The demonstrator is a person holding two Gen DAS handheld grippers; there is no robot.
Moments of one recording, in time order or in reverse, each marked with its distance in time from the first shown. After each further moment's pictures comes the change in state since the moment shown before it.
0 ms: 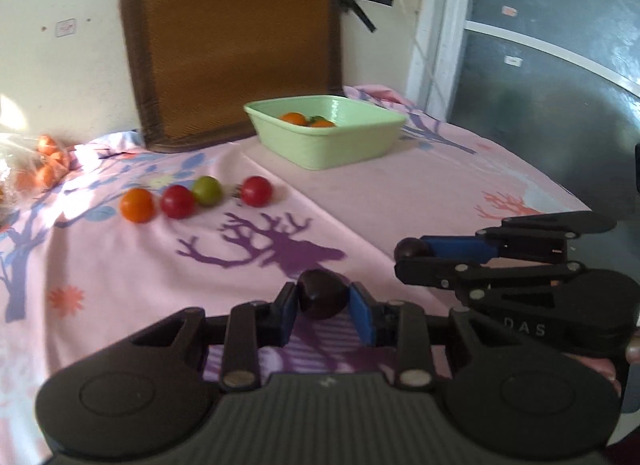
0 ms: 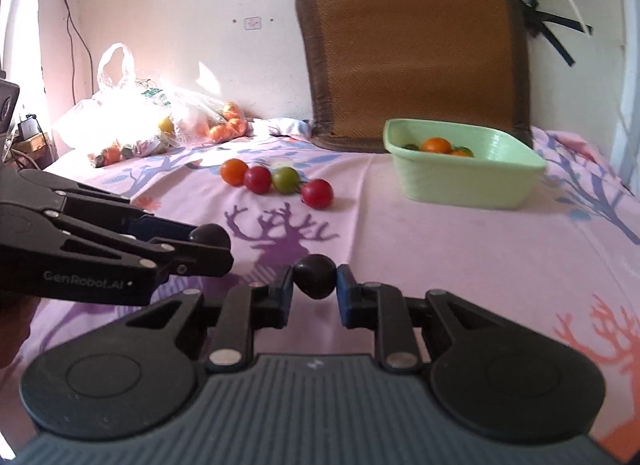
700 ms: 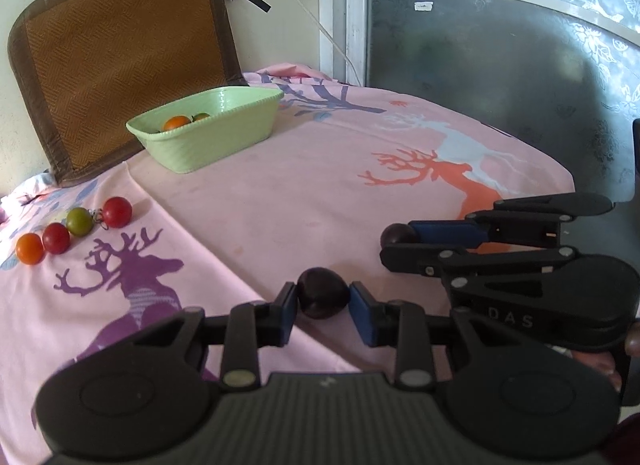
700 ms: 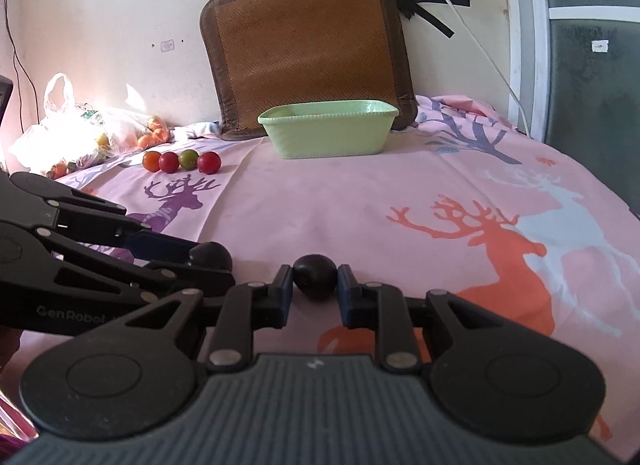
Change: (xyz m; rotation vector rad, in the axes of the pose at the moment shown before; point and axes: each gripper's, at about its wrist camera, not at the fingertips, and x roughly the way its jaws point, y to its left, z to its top) left arm 0.030 -0.088 0.001 0.188 0.041 -0.047; right arm -0.061 -0.053 -0.061 0.128 -0.055 -0.151
